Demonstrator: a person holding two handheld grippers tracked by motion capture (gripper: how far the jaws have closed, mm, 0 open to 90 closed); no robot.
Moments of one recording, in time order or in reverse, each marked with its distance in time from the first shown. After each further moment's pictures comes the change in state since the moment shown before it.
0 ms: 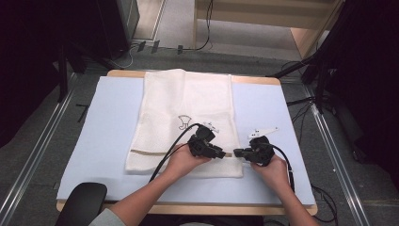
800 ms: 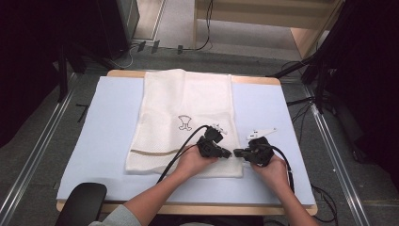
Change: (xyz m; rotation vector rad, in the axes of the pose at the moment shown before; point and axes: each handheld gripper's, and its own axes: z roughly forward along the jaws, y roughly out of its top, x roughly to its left) left arm 0.001 0.009 0.028 0.019 0.003 0.020; right arm 0.004 0.001 0.000 0.007 -0.032 -0.047
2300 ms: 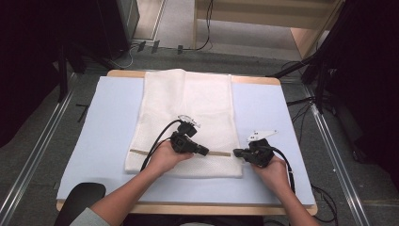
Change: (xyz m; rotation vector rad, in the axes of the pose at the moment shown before) left arm 0.031 -0.032 -0.074 0.010 -0.074 -0.127; right arm -0.001 -0.005 0.001 -0.036 0.000 -0.030
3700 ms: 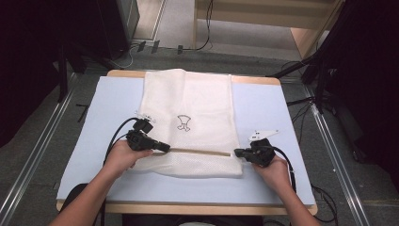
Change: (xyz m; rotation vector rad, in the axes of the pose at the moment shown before) left arm 0.051 -0.061 -0.094 -0.026 0.039 -0.128; right arm -0.004 -0.002 -0.001 -0.005 0.016 0.002
